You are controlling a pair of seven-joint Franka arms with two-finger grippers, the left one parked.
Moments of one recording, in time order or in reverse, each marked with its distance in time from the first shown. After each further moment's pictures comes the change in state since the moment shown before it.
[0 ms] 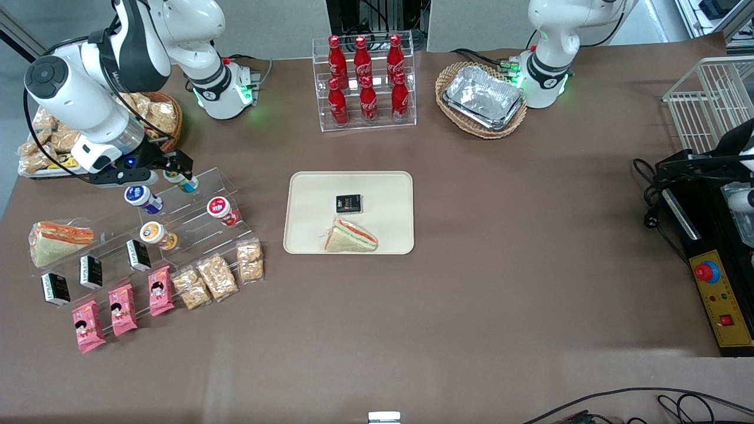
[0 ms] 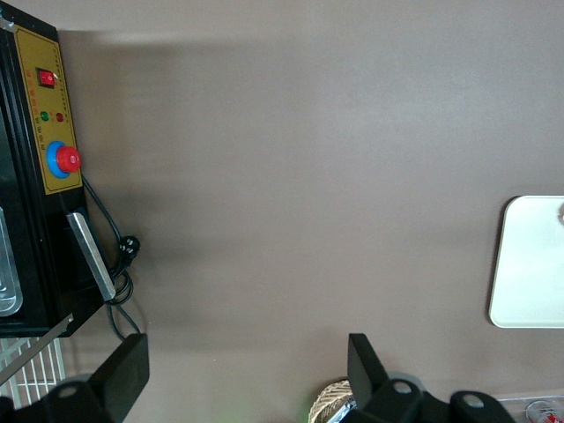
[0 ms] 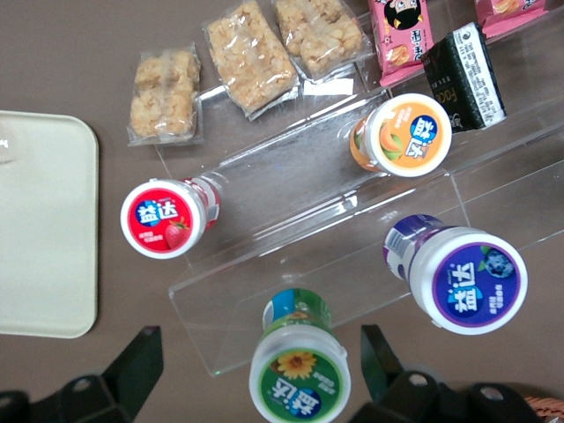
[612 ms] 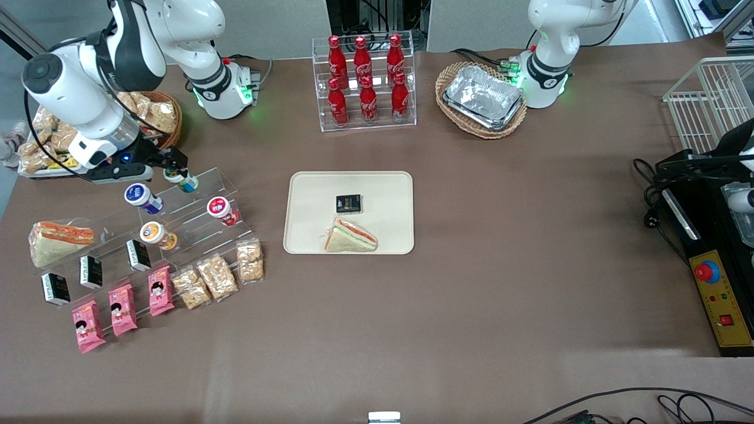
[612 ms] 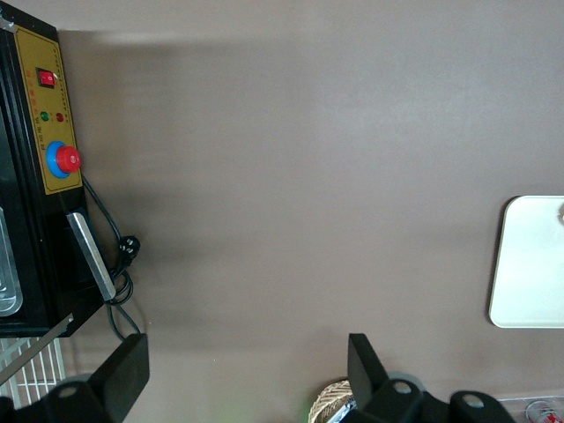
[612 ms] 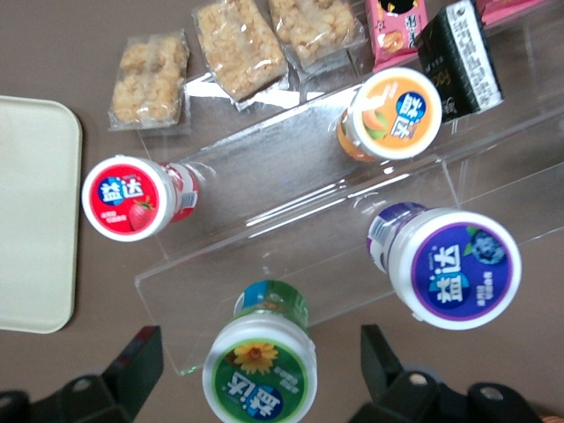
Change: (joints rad) arm -0.002 -0.053 -0.053 -0.112 0.000 0.091 -0.077
